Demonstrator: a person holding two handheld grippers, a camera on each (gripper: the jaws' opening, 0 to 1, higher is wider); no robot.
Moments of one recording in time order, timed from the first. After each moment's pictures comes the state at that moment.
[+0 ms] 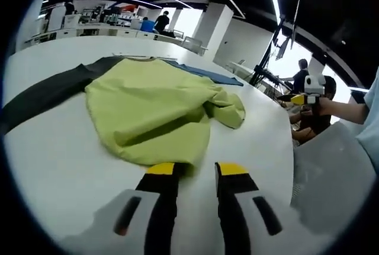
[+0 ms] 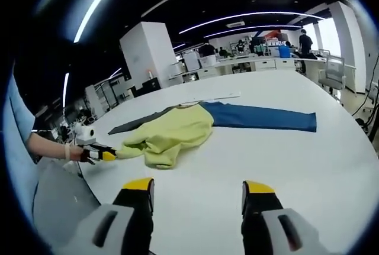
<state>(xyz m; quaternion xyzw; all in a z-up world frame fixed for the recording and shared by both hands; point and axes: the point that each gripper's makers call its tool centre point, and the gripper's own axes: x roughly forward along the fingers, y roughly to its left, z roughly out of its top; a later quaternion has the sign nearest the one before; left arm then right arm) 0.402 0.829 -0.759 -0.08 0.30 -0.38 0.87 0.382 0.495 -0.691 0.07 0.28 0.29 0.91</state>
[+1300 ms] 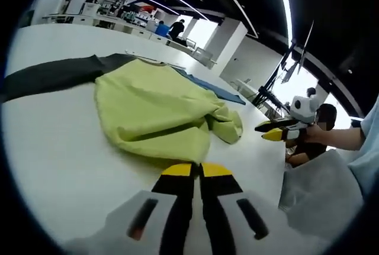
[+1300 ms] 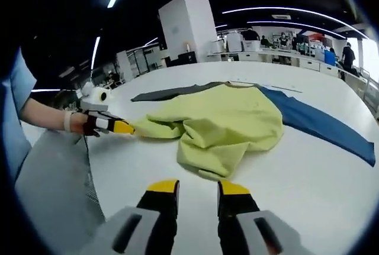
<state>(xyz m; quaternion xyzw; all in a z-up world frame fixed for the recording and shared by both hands) 0.402 0.831 -0.747 -0.17 0.29 -0.35 0.88 0.408 0.628 -0.742 -0.04 0.31 0.41 0.85</state>
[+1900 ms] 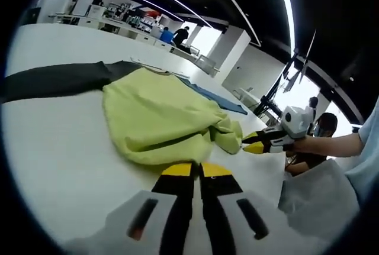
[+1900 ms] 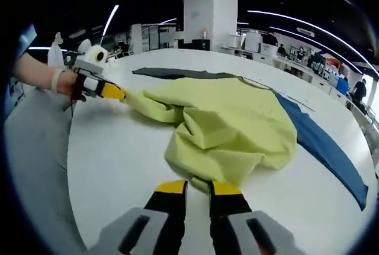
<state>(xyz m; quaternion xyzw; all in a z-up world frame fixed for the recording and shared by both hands) 0.409 0.841 -0.734 -0.19 0.27 -0.33 0.89 0.431 0.646 -0.767 -0.17 0.30 0.43 0.84</state>
